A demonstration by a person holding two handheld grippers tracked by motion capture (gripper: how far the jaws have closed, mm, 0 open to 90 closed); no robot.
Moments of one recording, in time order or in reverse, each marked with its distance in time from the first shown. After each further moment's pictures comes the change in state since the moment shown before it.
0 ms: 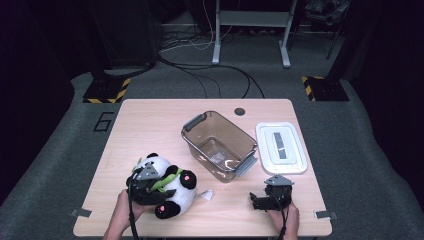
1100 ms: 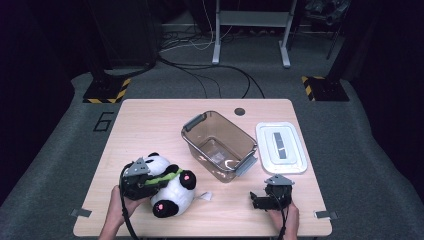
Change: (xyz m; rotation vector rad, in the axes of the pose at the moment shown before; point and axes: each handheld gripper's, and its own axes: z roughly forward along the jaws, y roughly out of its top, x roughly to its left) left arm 0.016 0.003 -0.018 -0.092 -0.013 0.038; right arm 0.000 0.000 0.000 -0.003 -0.007 0.013
